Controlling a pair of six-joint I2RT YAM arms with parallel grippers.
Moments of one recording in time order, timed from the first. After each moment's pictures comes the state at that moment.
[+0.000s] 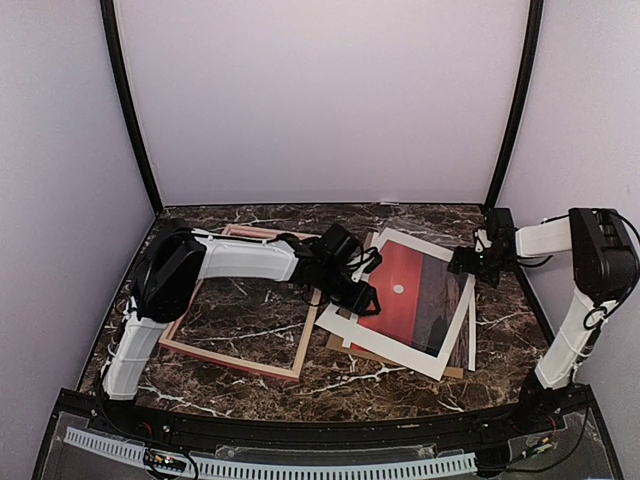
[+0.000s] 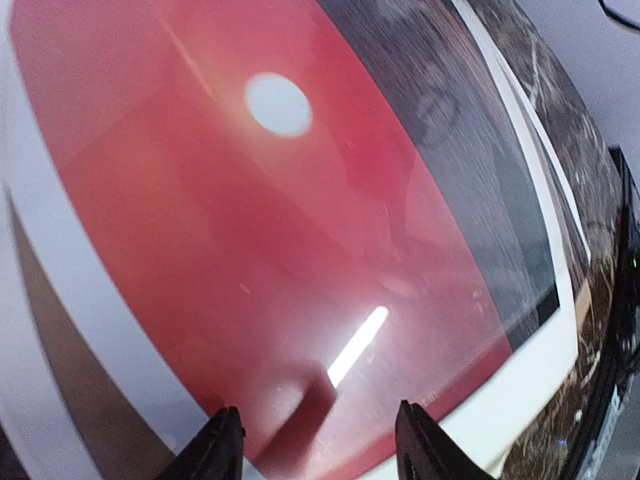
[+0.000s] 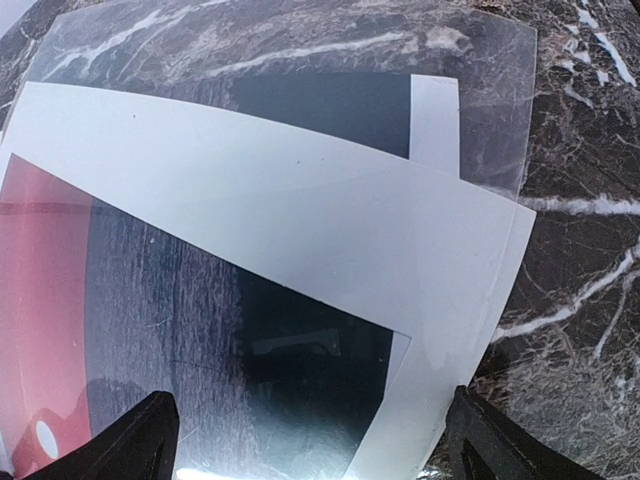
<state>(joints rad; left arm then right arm) -0.90 2.35 1.81 -0.36 0.32 -0.30 0.04 1.75 0.95 -0.20 -0.14 0.28</state>
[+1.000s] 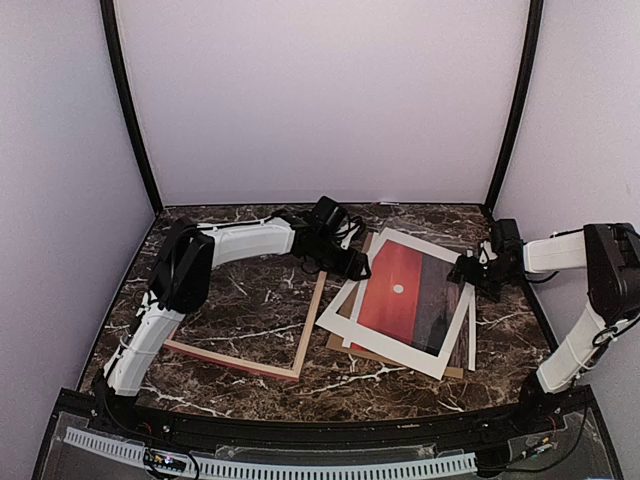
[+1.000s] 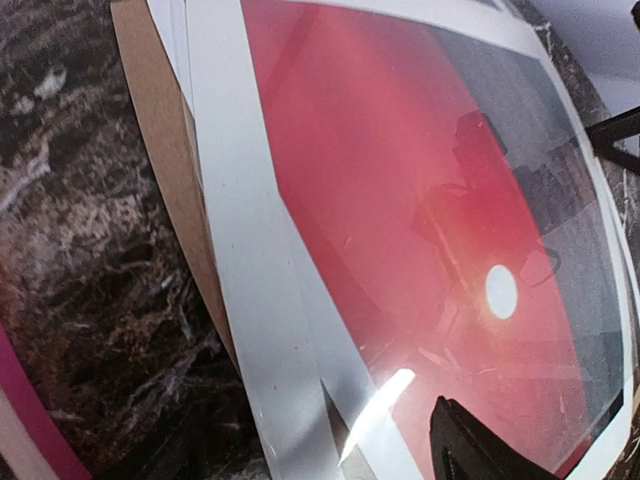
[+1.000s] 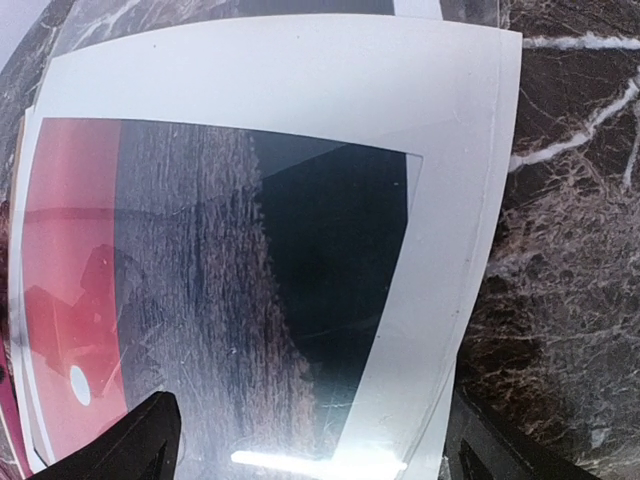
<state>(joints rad) -0.77 2.50 2.13 -0.49 0.28 -0.22 0.07 1.60 0.79 -0.21 -0.19 0.44</state>
